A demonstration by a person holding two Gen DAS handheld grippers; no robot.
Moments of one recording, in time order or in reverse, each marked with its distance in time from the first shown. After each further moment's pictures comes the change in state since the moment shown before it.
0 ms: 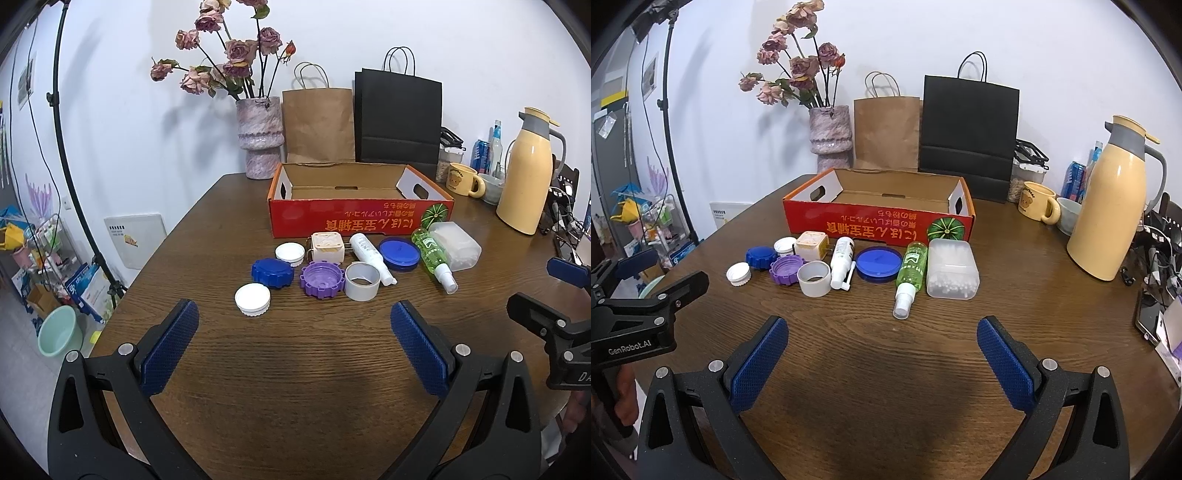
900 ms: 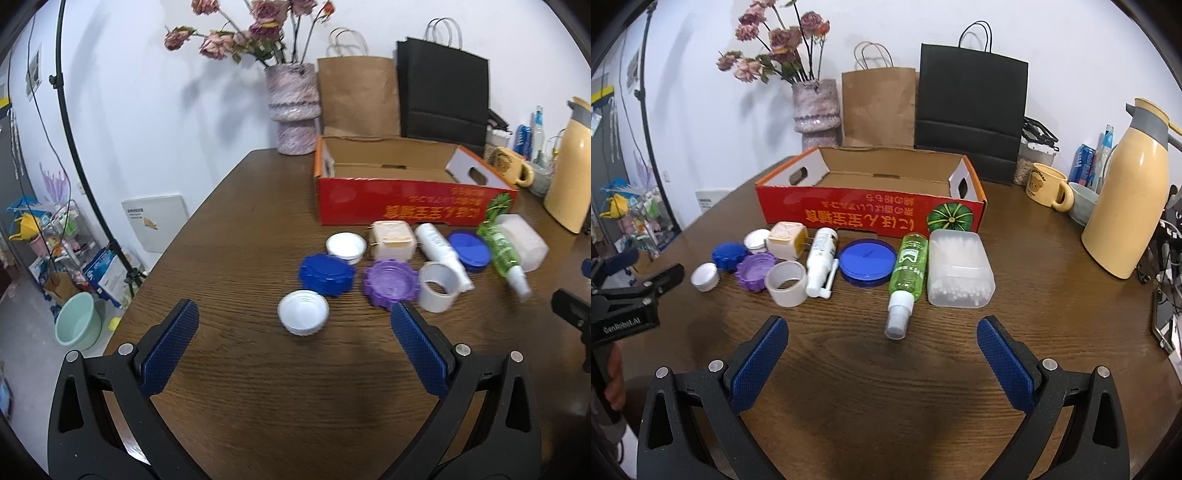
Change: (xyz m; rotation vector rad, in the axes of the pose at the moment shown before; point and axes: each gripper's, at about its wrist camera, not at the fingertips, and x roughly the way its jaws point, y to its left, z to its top) left arm 0.074 0.037 0.007 -0.019 0.093 0.120; right arm 0.070 -0.005 0.013 0.008 0.084 -0.035
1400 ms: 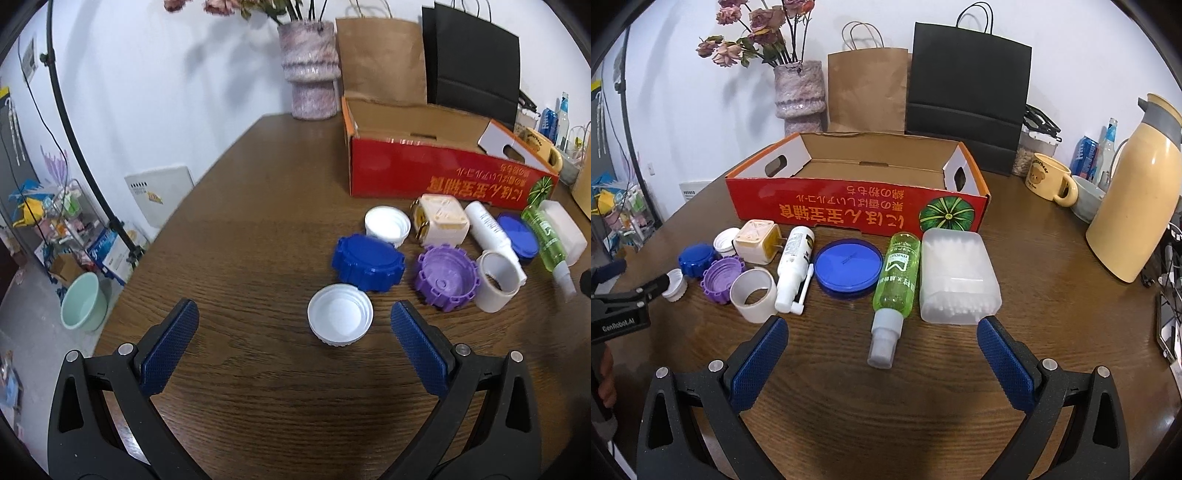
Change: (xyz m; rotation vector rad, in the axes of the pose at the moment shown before) left arm 0.052 0.015 -0.003 -0.011 0.129 0.028; right arm 0.040 -0.006 0.015 0.005 0.051 -0.026
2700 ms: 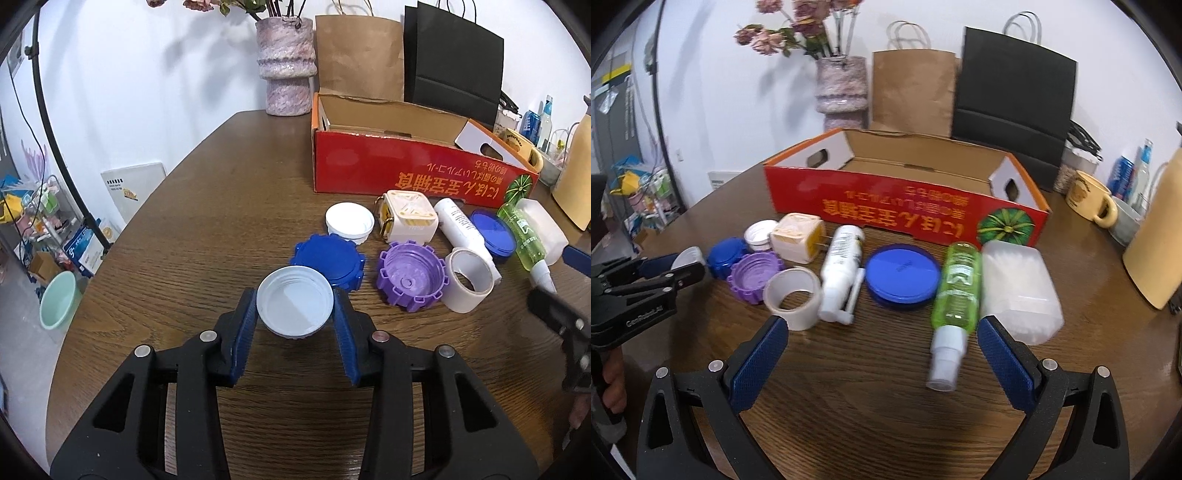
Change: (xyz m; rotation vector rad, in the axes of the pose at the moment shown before) left arm 0.001 -0.015 0.002 -0.002 -0.004 -0.094; right arm 0.018 0.034 -0.001 -0.098 -0.027 0.106
